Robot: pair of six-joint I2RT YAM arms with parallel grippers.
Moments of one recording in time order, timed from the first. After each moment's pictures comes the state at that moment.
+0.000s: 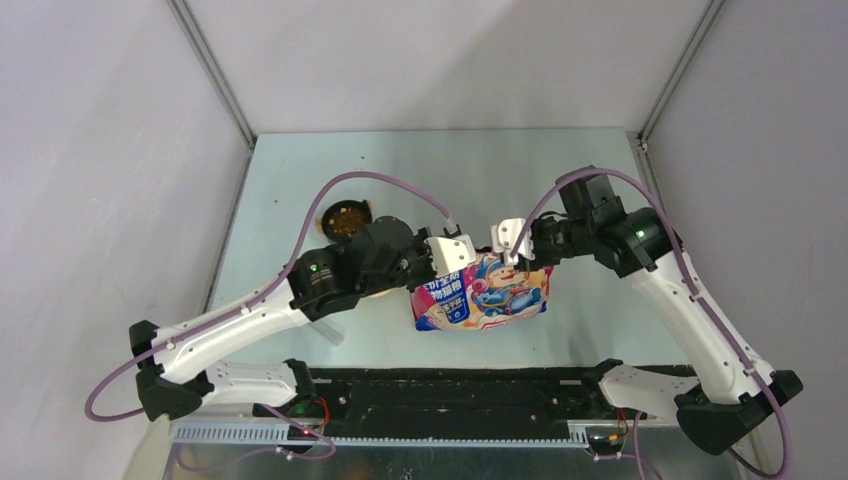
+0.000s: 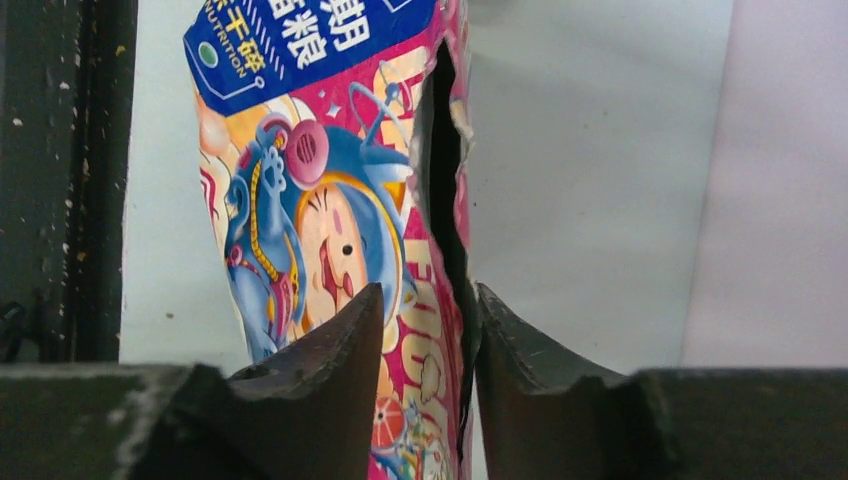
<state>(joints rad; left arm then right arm) -1.09 1.15 1.22 -0.55 -0.10 0.41 0.53 1.12 1.41 -1.11 -0.52 -1.16</state>
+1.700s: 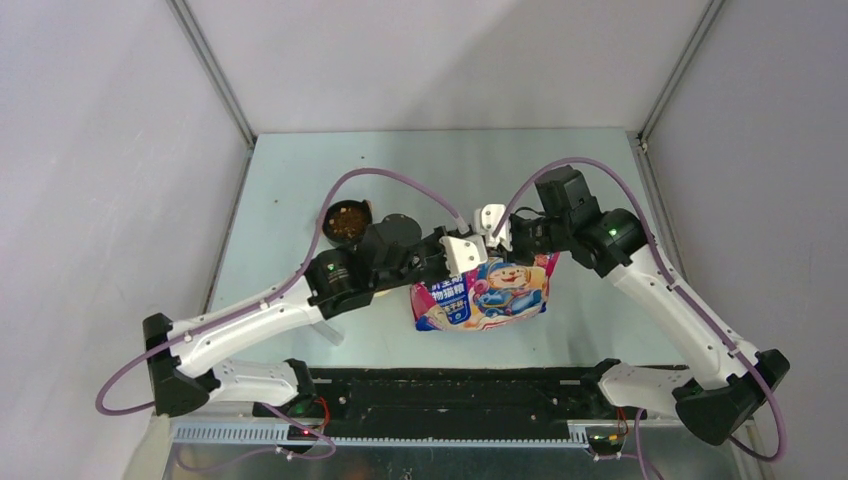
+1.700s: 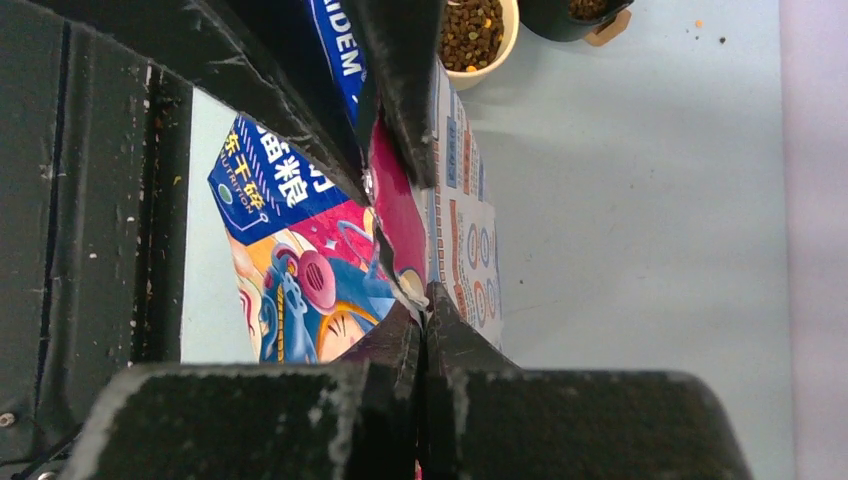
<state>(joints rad) -1.08 1.19 1.18 -0.36 0.01 0.43 0.61 1.18 1.32 -0.87 -0.60 -0.89</state>
